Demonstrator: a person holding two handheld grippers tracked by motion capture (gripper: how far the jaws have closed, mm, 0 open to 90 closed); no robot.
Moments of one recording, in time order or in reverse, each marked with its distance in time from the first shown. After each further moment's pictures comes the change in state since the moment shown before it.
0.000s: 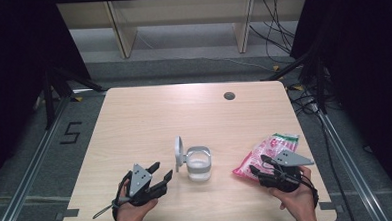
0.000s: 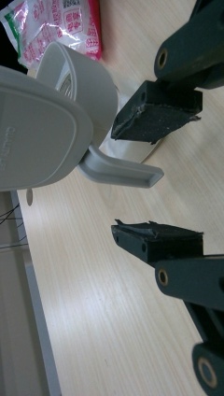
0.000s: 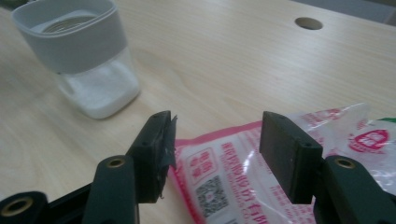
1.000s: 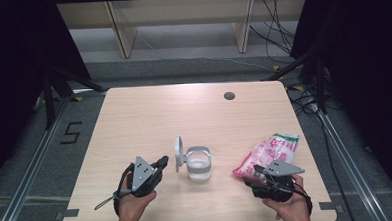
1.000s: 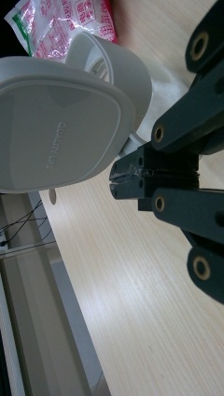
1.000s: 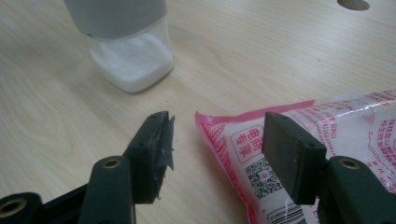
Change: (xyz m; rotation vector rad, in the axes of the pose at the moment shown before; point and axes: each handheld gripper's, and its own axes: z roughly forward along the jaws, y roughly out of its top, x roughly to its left) left arm 0.004 0.016 0.011 -0.056 -0.011 0.091; right arm 0.015 -0.014 0.007 0.030 0.044 -0.092
